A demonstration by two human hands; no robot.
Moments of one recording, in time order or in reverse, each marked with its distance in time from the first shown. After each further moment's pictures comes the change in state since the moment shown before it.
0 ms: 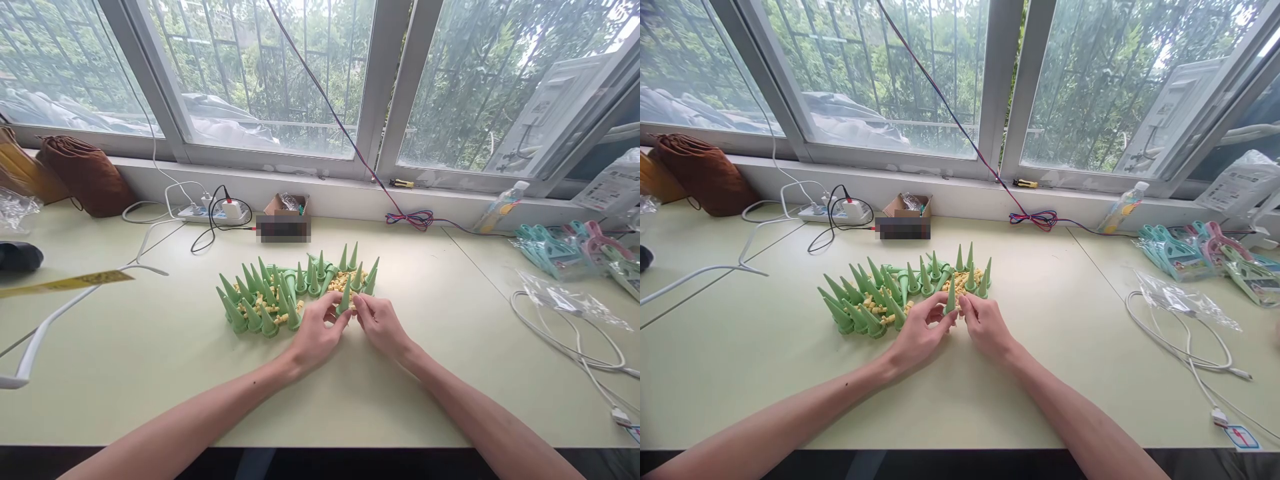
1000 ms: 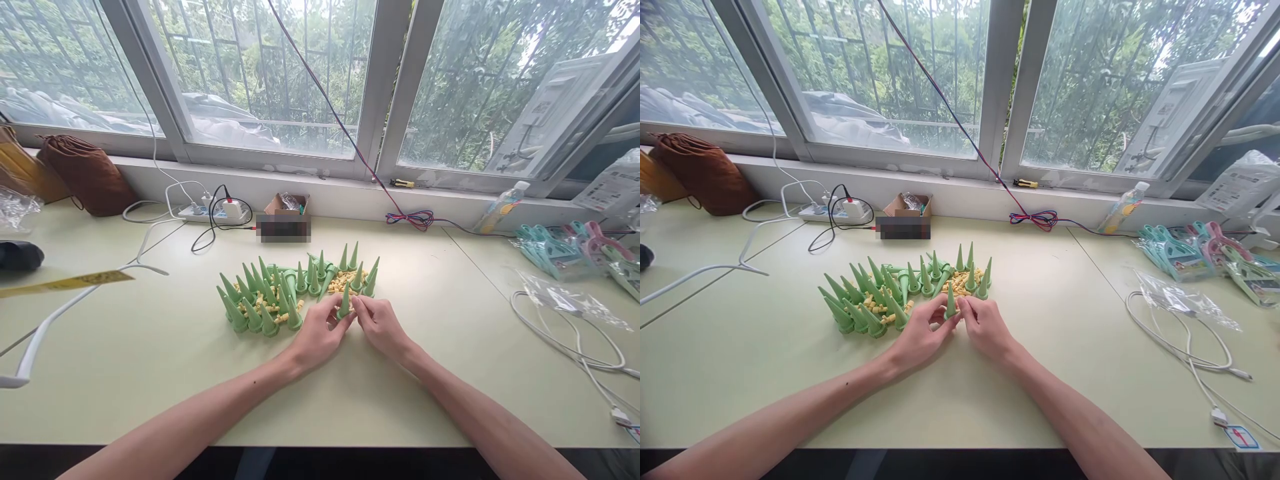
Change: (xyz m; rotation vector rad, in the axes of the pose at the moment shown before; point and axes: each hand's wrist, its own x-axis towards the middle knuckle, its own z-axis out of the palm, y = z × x) left_hand 0.000 0.001 0.001 0.041 -0.051 0.015; right_hand -0.001 0.003 0.001 -0.064 -0.015 -0.023
